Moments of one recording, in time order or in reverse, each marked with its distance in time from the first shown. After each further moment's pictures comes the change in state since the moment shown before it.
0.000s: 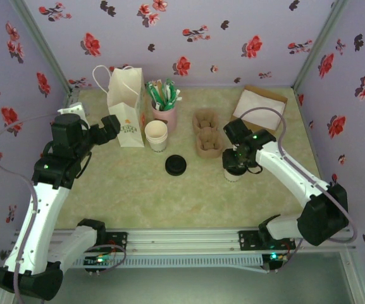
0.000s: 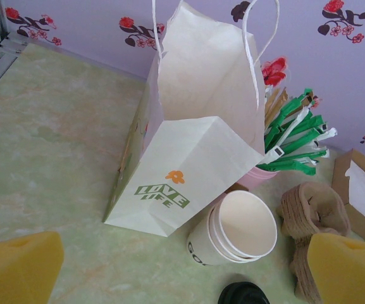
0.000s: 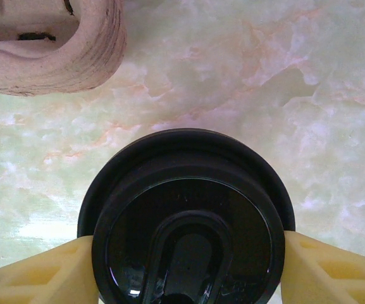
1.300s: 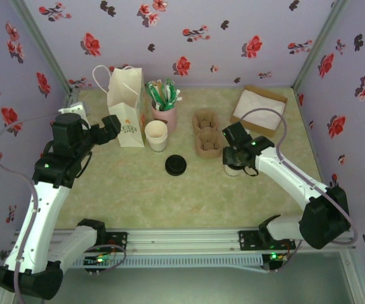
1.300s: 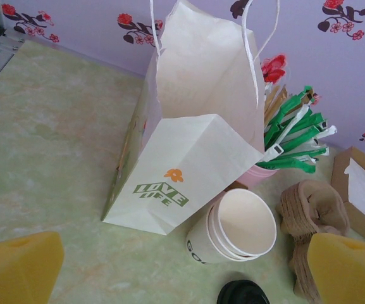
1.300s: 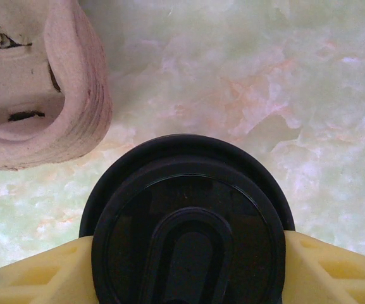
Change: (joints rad) left arm 0.001 0.008 0.000 0.000 0.010 0.000; right arm 0.010 -0.015 -0.116 0.208 0.111 0.077
